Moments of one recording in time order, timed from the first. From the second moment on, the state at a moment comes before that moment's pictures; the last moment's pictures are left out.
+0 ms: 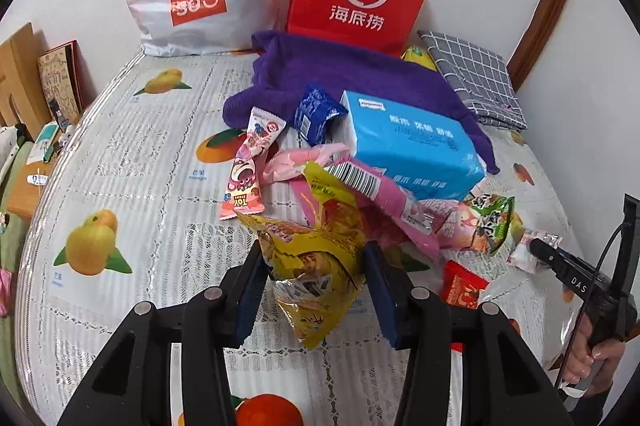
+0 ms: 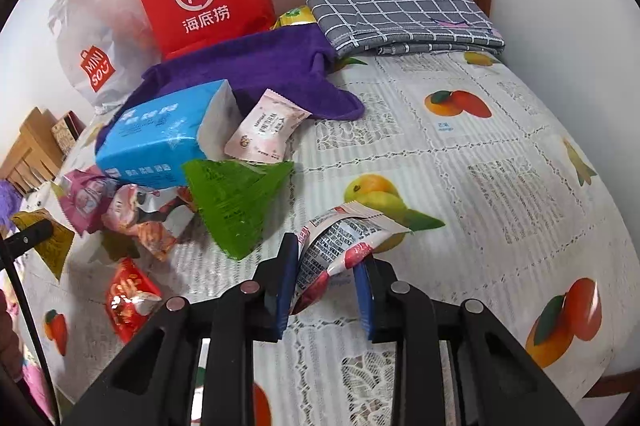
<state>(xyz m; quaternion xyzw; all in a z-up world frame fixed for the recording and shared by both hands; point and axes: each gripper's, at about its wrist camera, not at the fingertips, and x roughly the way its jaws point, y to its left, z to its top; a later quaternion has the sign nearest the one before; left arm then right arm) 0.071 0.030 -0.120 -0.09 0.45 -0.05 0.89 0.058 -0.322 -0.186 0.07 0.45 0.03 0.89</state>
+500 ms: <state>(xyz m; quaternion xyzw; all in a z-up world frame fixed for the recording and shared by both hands) 0.057 0.018 -0.076 -0.08 0.41 -0.07 0.91 0.042 -0.315 -0.143 0.07 0.42 0.04 0.91</state>
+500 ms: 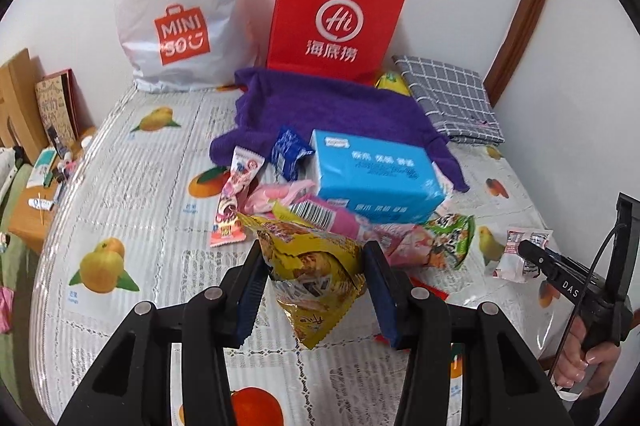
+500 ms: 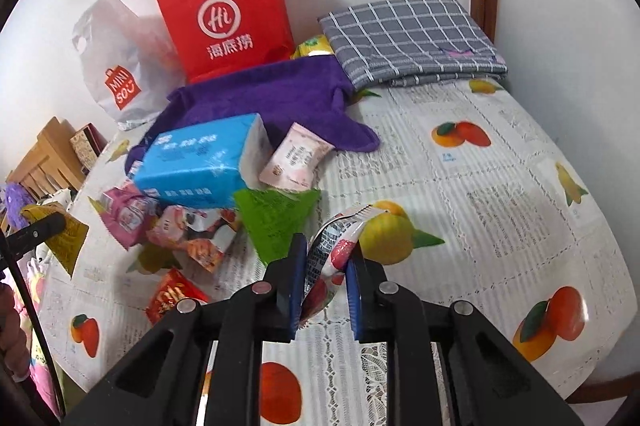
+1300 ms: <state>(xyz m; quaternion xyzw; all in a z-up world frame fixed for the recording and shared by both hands) 0.112 -0.005 -0.025 -0.04 0.39 -0.10 0.92 0.089 -0.271 -0.074 0.07 0.35 0.10 0.93</state>
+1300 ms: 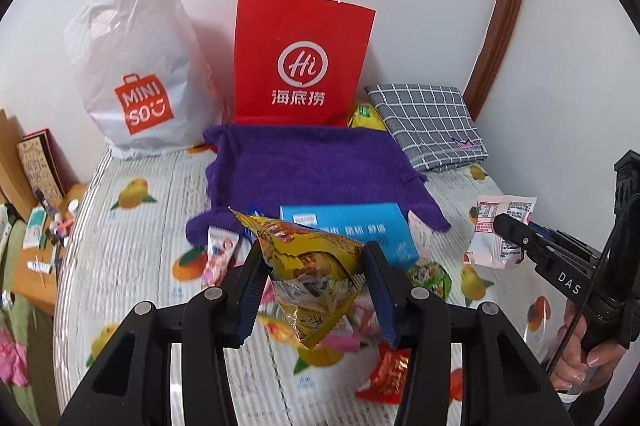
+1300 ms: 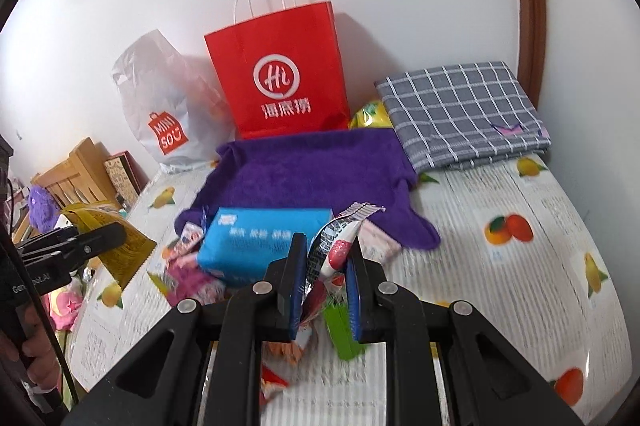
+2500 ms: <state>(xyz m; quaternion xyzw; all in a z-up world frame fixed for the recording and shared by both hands) 0.281 0.002 -0.060 0.00 0.41 -0.12 0.90 0.267 -0.243 -0.098 0.06 0.36 0.09 0.92</state>
